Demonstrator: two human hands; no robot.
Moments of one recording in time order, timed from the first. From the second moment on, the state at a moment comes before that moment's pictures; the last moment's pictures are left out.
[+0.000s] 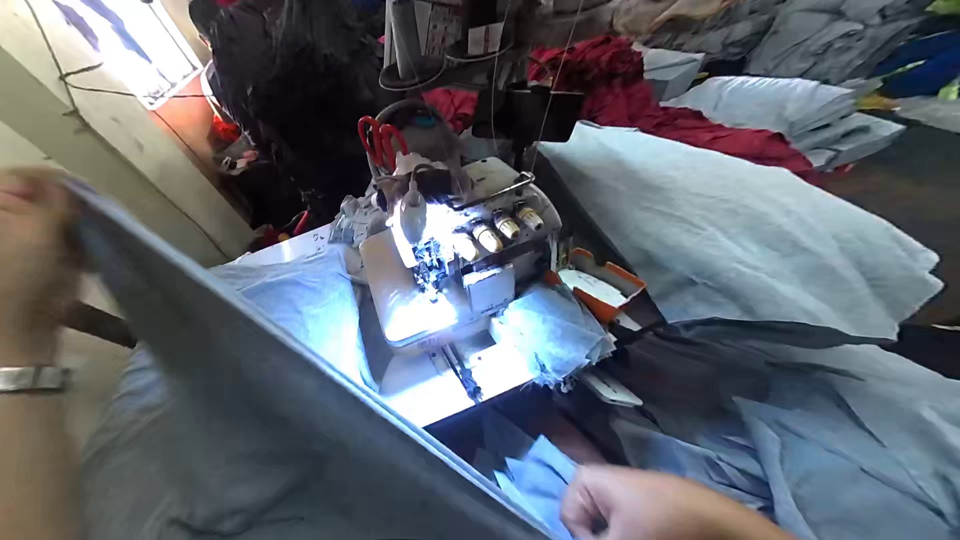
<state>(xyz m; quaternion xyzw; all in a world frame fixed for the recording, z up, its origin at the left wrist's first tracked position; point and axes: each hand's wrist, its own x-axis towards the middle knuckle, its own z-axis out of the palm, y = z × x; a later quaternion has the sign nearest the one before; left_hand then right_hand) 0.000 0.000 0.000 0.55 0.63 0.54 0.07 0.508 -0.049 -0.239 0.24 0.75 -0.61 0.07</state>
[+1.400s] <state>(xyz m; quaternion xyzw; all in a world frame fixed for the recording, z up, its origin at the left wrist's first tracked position) 0.124 -0.021 -0.032 0.71 0.42 0.53 0.20 0.363 -0.009 -0.257 0.16 0.74 -0.55 -0.37</state>
